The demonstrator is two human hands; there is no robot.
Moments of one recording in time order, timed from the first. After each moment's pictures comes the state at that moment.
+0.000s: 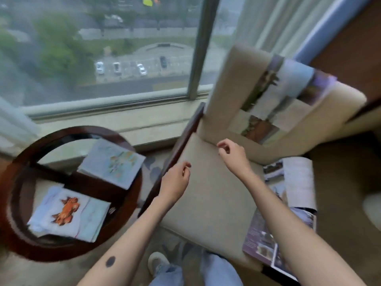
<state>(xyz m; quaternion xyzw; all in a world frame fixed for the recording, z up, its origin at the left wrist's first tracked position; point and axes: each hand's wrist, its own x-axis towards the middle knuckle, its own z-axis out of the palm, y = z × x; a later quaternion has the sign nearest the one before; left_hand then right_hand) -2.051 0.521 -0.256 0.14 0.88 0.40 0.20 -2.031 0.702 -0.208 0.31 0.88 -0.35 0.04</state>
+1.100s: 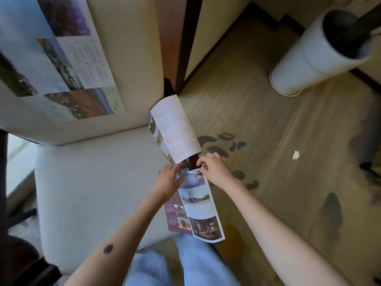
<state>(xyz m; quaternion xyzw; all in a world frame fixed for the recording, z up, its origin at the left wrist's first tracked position) -1.852 0.857 -0.373 0.50 0.76 0.12 0.40 -1.718 0.963 -0.328 0.47 0.81 -0.30 0.18</state>
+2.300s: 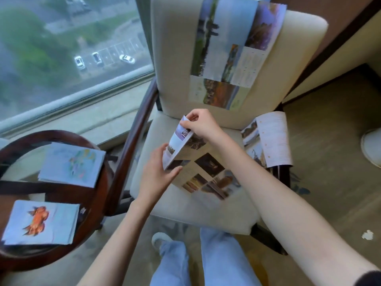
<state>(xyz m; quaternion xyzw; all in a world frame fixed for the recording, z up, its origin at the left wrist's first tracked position) -1.991 0.603 -0.262 0.22 0.87 0.40 0.20 -2.005 0.793 -0.212 0.32 0.77 -0.54 0.06</state>
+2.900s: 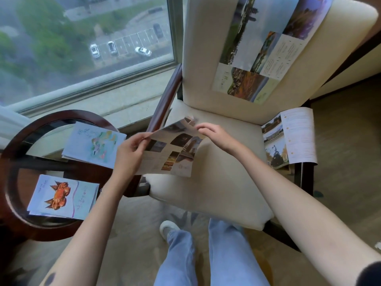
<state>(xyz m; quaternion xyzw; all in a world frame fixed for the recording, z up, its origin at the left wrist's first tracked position) -2.050 0.508 -0.248 0.14 0.86 0.46 0.16 -1.983 0.757 -0.281 0.20 0.79 -0.56 0.16</state>
